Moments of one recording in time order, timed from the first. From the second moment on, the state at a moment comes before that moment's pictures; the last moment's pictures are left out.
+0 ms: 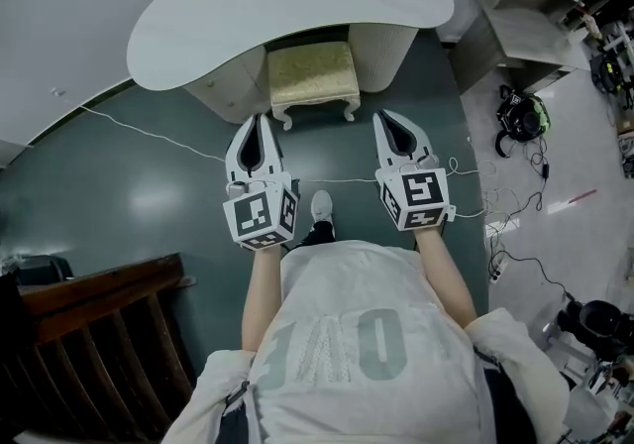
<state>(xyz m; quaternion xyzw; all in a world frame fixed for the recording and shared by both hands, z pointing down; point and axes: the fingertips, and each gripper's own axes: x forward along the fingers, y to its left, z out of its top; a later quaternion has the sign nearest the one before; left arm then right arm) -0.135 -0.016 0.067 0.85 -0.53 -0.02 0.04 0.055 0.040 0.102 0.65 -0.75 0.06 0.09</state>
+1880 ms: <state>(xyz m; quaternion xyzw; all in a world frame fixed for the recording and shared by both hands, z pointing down) -0.076 -0.150 0.127 0.85 -0.51 0.03 0.10 0.100 -0.104 0.158 0.63 -0.75 0.16 0.08</state>
